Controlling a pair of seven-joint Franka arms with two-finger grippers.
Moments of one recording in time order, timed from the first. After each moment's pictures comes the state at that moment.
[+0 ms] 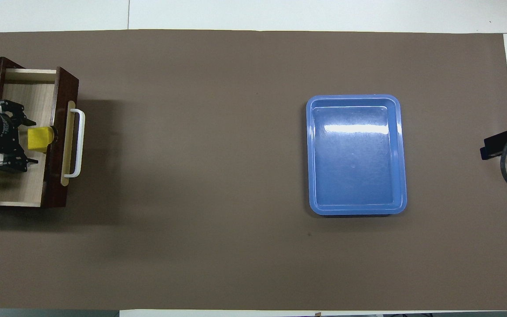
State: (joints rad) left arm 0.02 0.08 0.04 -1.92 0.06 1.99 -1.60; right arm -0.09 -0.03 0.02 -1.59 -0.03 1.45 -0.07
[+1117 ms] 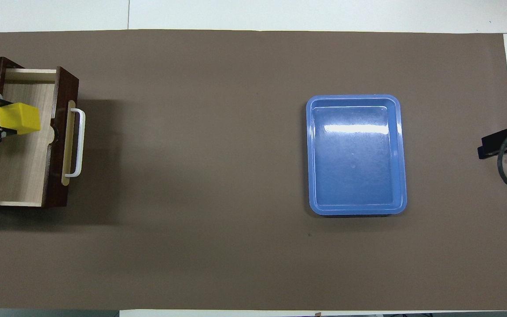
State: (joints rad) left arm 0.01 0.11 0.02 -1.58 -0.05 1.73 -1.60; right arm -0.09 -0.03 0.02 -1.60 -0.01 1.45 -0.03
